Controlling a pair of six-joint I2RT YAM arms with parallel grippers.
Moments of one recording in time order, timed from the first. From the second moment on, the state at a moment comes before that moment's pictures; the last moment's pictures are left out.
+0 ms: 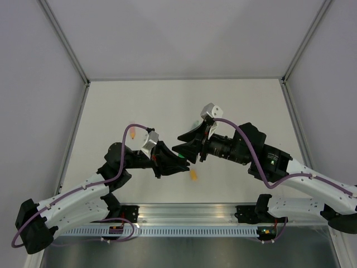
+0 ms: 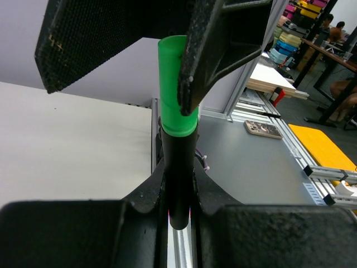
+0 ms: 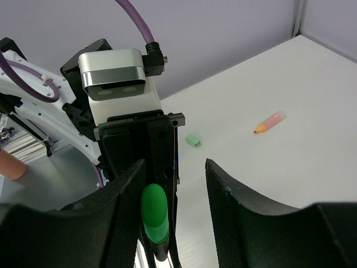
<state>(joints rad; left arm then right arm) -0.85 0.84 0.55 0.59 0.75 -0.46 1.11 1.01 1.16 -0.16 -0.08 0.24</state>
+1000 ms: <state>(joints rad) -0.85 0.84 0.55 0.60 0.76 -0.46 1.11 0.99 1.15 -0.13 -0.13 0.29</state>
